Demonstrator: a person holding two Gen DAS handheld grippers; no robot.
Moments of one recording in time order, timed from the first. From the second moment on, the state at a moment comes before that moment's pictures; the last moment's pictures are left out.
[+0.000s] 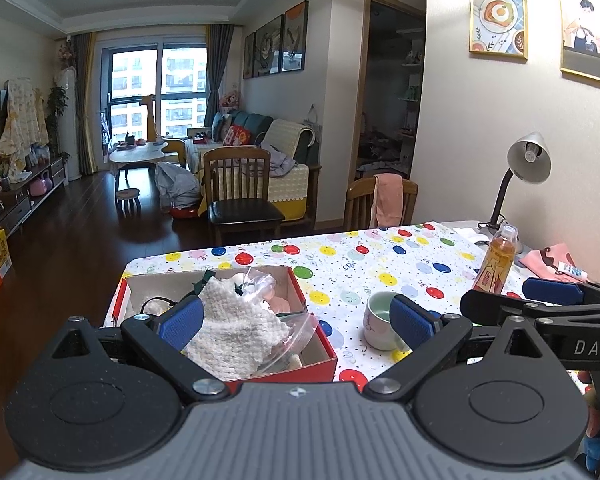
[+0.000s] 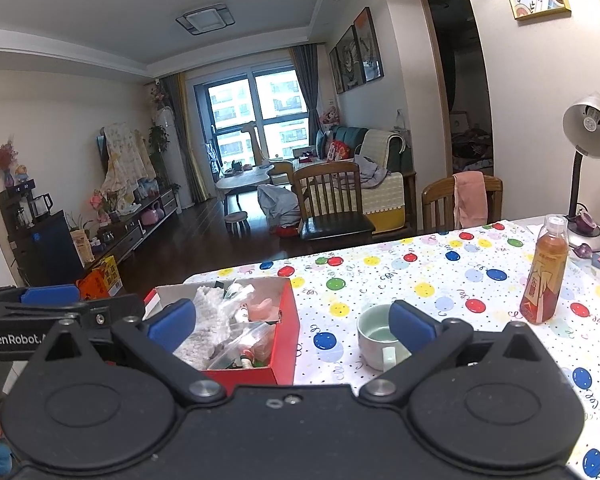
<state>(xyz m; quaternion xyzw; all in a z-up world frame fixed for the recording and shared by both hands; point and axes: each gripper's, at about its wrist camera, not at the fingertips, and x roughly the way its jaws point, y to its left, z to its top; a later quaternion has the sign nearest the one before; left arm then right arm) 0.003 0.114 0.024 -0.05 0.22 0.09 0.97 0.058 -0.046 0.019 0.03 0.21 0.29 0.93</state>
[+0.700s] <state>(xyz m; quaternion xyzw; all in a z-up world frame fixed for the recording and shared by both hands) 0.001 0.114 0.025 -0.05 0.21 0.09 0.97 0.060 -0.043 0.019 0.03 0.21 0.29 0.93</state>
